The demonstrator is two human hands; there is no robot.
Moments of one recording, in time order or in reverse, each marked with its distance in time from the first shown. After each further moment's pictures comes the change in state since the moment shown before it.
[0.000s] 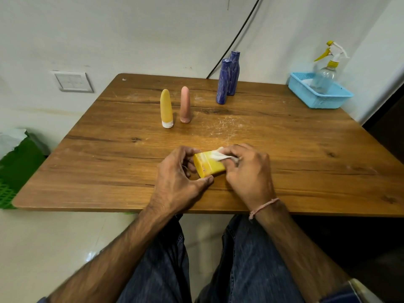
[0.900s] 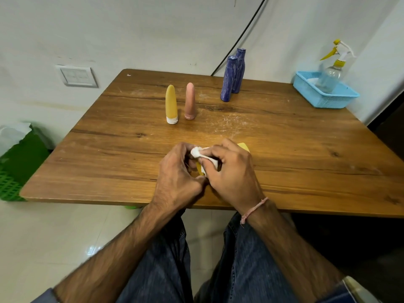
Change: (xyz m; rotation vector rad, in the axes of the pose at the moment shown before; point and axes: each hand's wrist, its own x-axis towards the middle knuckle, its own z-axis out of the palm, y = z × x) left_hand -0.003 -0.003 0.001 0.001 0.072 0.046; right_hand -0.009 -0.030 0.011 0.119 -0.132 -0.121
